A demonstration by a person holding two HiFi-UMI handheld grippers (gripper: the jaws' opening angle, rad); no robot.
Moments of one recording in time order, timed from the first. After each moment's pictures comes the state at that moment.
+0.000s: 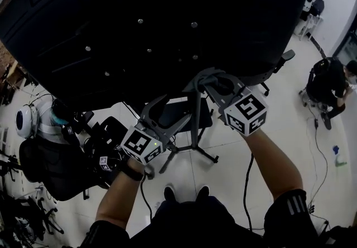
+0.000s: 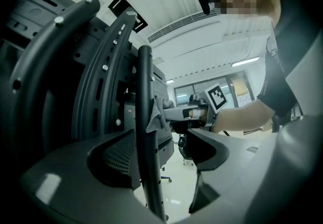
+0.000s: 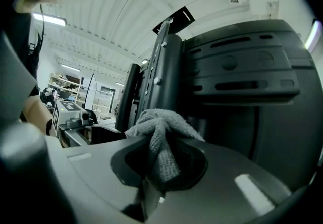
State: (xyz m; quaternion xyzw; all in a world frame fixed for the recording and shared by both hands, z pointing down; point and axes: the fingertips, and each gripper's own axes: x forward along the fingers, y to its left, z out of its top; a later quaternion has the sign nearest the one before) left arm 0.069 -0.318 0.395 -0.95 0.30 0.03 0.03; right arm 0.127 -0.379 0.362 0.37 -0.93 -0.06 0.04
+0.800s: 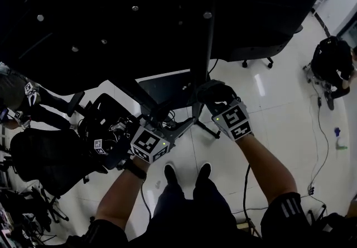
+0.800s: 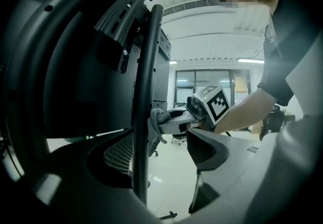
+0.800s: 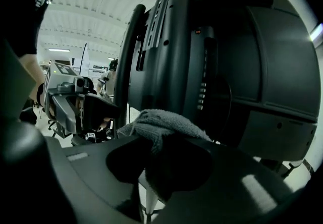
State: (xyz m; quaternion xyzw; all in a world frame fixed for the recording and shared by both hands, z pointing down) left arm 0.066 -0.307 0.574 -0.96 0.28 -0.05 -0.08; right arm 0.112 -0.374 0.588 0.40 -0.90 0.01 0.18
